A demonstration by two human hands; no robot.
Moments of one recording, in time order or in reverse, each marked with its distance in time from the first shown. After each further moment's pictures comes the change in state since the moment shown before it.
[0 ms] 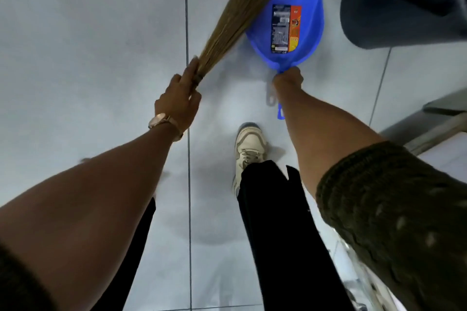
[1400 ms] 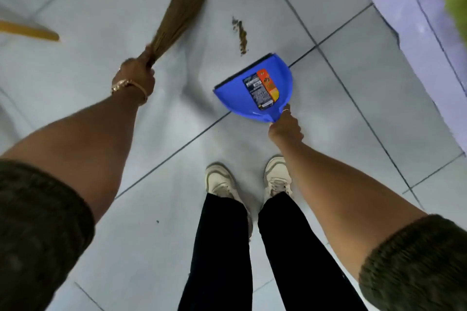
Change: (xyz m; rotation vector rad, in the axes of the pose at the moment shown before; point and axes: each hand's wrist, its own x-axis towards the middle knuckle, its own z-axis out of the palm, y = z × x) left_hand -0.137 -0.655 -0.370 -0.229 0.318 -0.942; right_hand -0.434 -0.304 0.492 -0.970 -0.189 -0.713
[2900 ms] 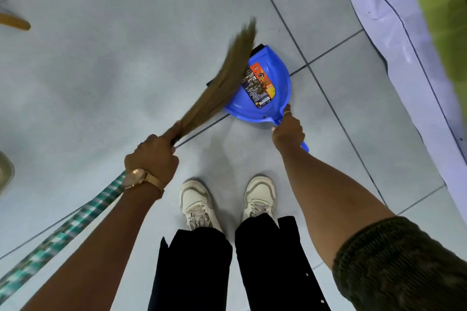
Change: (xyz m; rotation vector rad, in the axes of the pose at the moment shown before) left_hand -0.146 0.059 0.069 -0.012 -0.088 -0.044; right_hand 0.080 0.027 -0.013 -0.122 0.170 -0.147
